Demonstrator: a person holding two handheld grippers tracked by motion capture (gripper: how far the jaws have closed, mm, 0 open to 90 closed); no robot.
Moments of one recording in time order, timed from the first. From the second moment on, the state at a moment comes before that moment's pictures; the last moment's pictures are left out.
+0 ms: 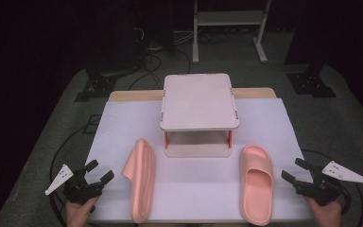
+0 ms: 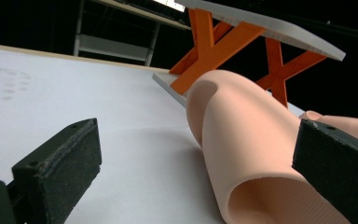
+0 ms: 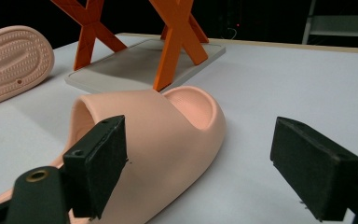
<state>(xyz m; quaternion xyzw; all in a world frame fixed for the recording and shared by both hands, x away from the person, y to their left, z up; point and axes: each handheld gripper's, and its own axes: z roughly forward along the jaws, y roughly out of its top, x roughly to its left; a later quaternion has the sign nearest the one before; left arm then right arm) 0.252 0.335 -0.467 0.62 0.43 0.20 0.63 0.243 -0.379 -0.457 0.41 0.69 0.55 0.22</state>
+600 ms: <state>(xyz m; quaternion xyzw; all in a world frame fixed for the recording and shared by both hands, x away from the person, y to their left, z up) 0.250 0.324 -0.473 0.67 0.41 0.19 0.58 0.244 -0.373 -0.455 0.40 0.70 0.55 0.22</state>
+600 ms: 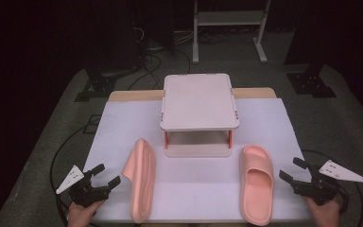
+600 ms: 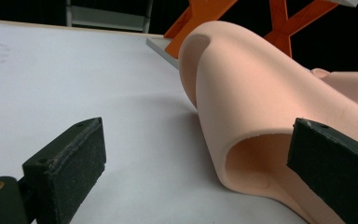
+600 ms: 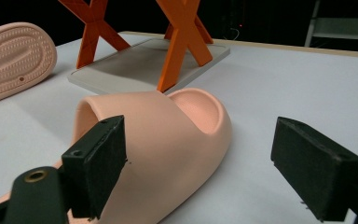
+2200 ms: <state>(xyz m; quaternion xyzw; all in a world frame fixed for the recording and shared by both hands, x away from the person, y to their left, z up) 0.277 0.224 -0.457 0.76 0.36 0.17 0.52 0.236 -0.368 -0.449 0.39 0.70 0.55 0.24</state>
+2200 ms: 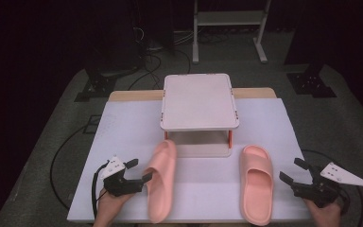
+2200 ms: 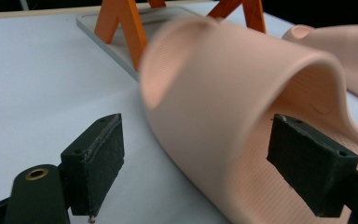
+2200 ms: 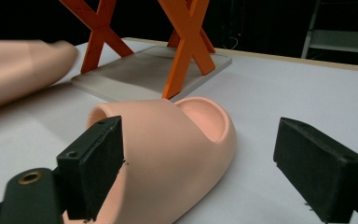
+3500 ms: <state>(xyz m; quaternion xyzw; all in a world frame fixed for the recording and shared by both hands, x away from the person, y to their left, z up) 0.276 0.187 -0.461 0.78 0.33 0.19 0.50 0.232 -0.332 -0.458 0.43 0.73 0.49 0.19</state>
